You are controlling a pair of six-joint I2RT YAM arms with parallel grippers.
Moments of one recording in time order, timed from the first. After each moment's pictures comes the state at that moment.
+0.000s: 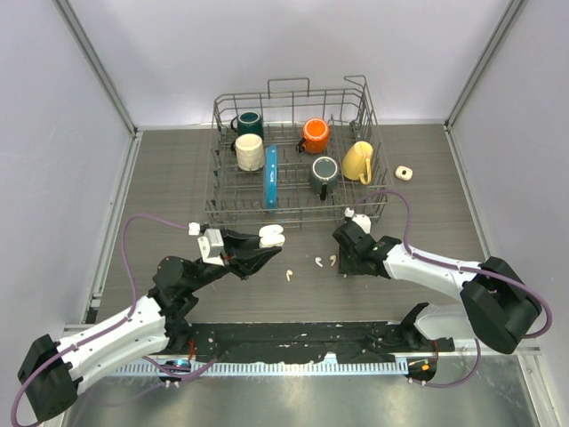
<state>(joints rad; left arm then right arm) -0.84 0.65 0.26 0.79 0.32 -0.21 0.74 1.28 0.59 -0.41 0.25 0.69</state>
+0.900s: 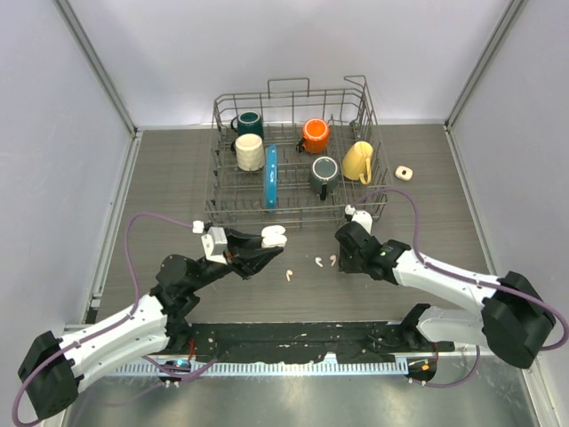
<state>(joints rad) -0.84 0.68 0.26 0.79 0.32 -0.23 0.77 1.19 0.59 -0.42 0.28 0.67</state>
